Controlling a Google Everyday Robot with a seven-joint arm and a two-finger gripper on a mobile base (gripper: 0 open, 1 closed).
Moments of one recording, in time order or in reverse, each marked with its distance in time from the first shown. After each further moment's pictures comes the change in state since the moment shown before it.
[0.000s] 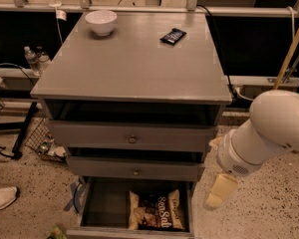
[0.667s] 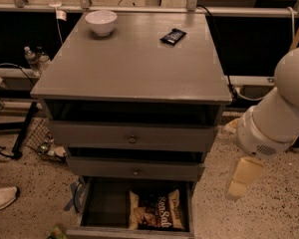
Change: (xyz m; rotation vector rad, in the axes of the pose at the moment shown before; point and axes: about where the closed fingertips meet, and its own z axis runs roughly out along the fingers) arm 0.003 -0.004 -0.080 0.004 0.076 -0.044
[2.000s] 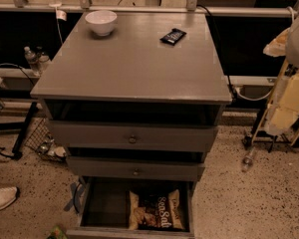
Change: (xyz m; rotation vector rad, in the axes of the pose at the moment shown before) arm -0.026 -0.045 -0.182 0.198 0.042 -0.008
